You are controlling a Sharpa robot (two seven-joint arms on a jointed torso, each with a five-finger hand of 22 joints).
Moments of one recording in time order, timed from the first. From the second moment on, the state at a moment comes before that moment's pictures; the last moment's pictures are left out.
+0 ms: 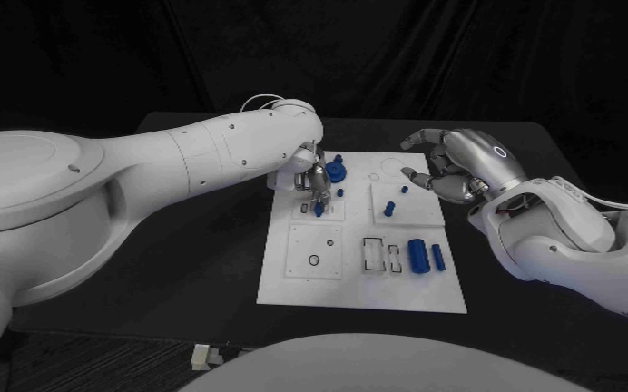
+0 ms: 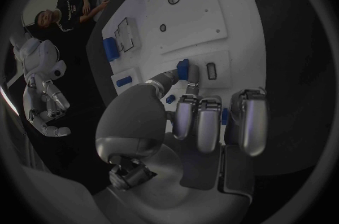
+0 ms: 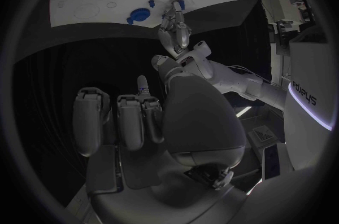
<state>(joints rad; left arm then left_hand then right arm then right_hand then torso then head) 1.32 -0.28 -0.21 0.99 -0.86 0.51 -0.70 1.14 -0.02 0.42 -0.01 0.34 1.02 0.04 0.38 0.69 1.47 -0.03 1.45 1.31 1.47 -0.07 1.57 1.31 0.02 1.47 0.05 1.41 1.31 1.20 -1.05 -0.21 1.87 -1.65 -0.74 -0.30 1.37 -0.10 0.19 0.11 0.47 0.63 0.12 0.46 0.17 1.47 0.03 1.55 1.31 1.46 -0.04 1.51 1.31 0.03 1.47 0.07 1.43 1.31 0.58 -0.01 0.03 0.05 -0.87</state>
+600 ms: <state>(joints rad) 1.32 -0.32 -0.21 1.05 -0.86 0.43 -0.70 1.14 -0.02 0.42 0.00 0.35 1.01 0.04 0.39 0.69 1.47 -0.03 1.44 1.31 1.47 -0.07 1.57 1.31 0.02 1.47 0.04 1.42 1.31 1.20 -1.05 -0.21 1.86 -1.65 -0.74 -0.30 1.37 -0.10 0.19 0.11 0.47 0.63 0.12 0.46 0.17 1.47 0.03 1.55 1.31 1.46 -0.04 1.51 1.31 0.03 1.47 0.07 1.42 1.31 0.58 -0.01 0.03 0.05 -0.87</state>
